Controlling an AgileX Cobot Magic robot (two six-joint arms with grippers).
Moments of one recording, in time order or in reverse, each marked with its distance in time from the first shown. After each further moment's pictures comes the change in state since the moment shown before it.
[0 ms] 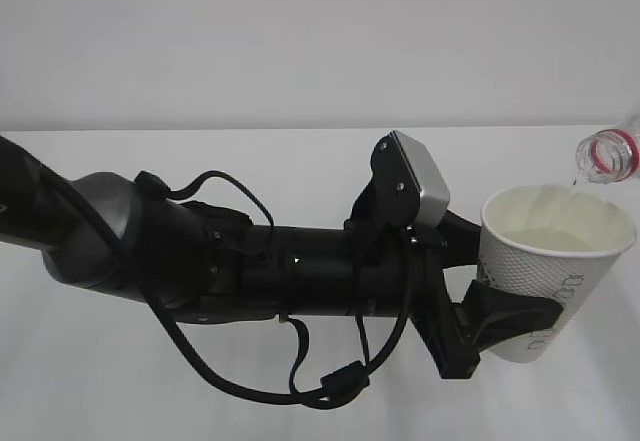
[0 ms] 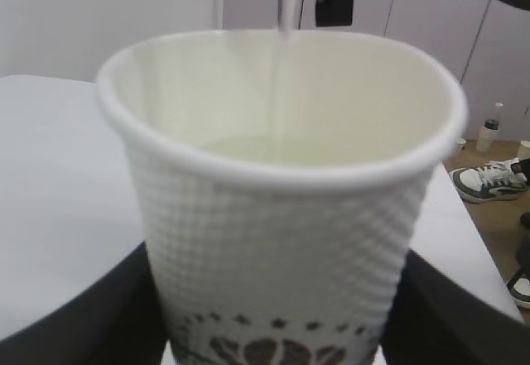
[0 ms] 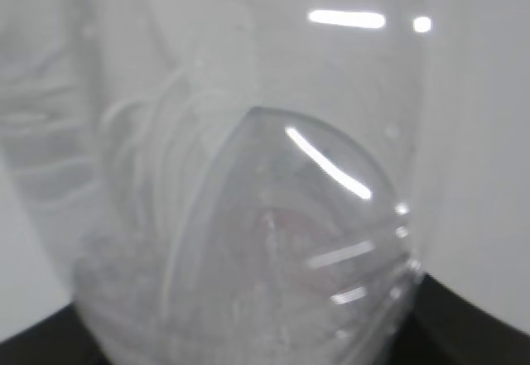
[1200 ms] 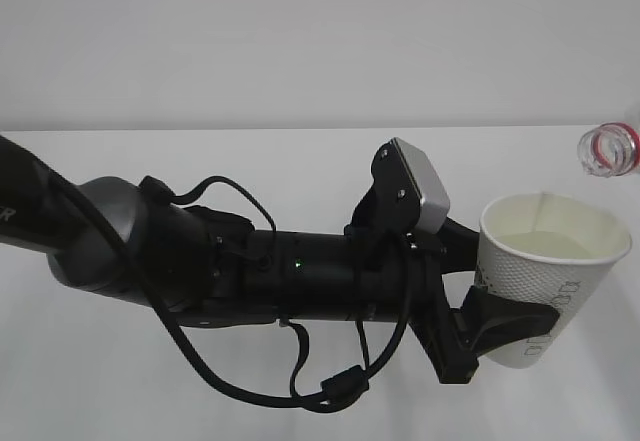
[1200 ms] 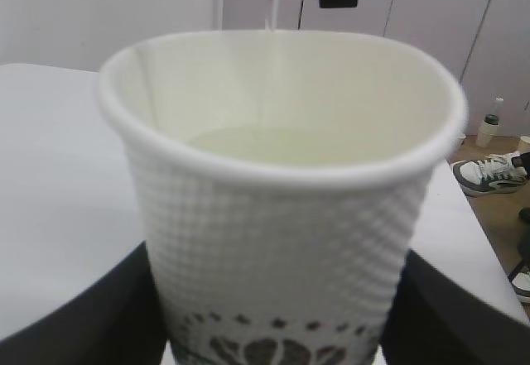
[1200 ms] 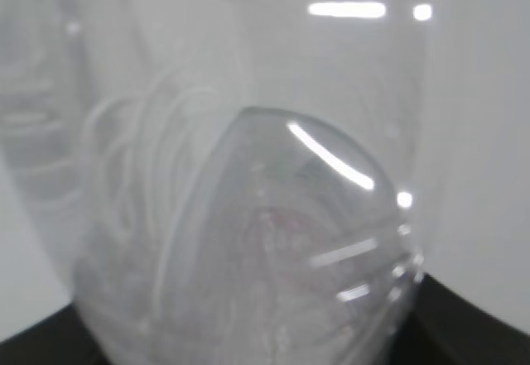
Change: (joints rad) left arm 0.000 0.012 0.000 0.000 0.005 0.000; right arm 0.000 0.000 0.000 0.005 0.000 0.030
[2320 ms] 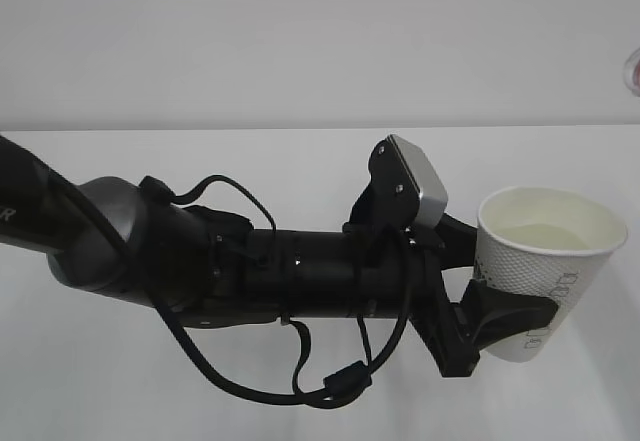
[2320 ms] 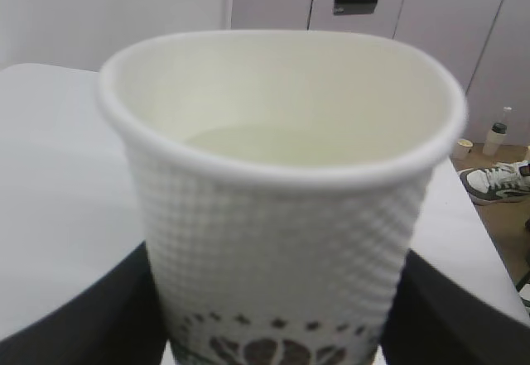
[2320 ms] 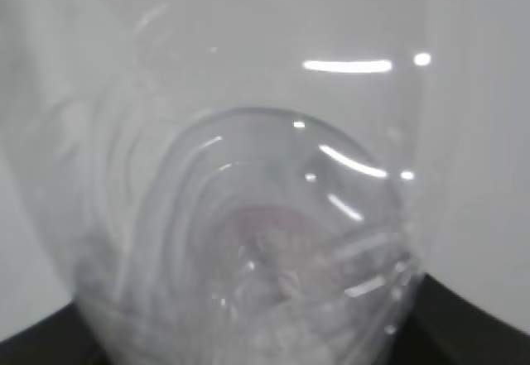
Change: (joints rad) left arm 0.000 0.000 0.000 -0.025 0.001 0.000; right arm 0.000 0.000 0.000 0.057 0.000 0.359
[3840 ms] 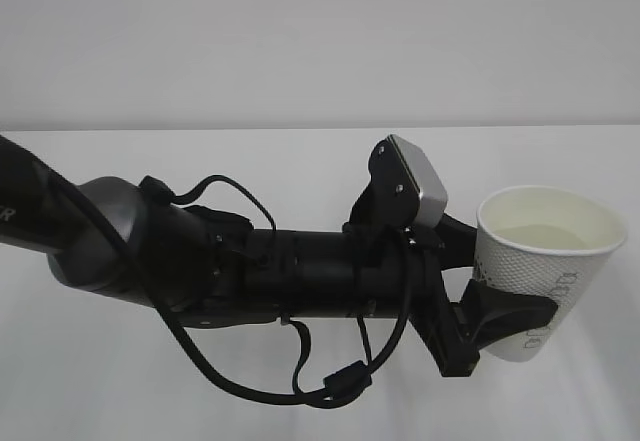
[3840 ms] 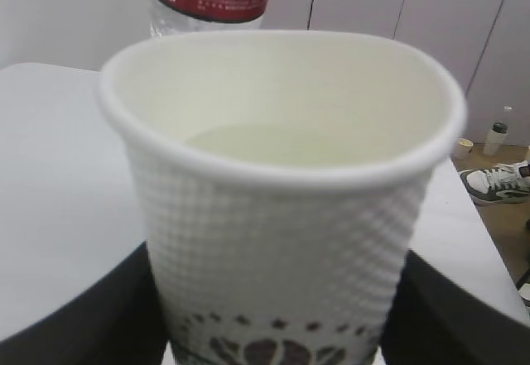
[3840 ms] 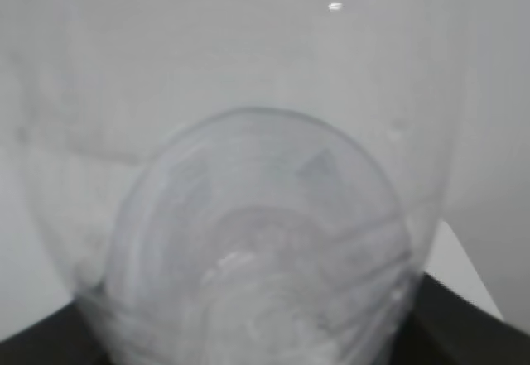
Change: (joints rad) left arm 0.000 0.000 0.000 0.000 0.002 0.000; right arm 0.000 0.060 0.000 0.049 0.000 0.853
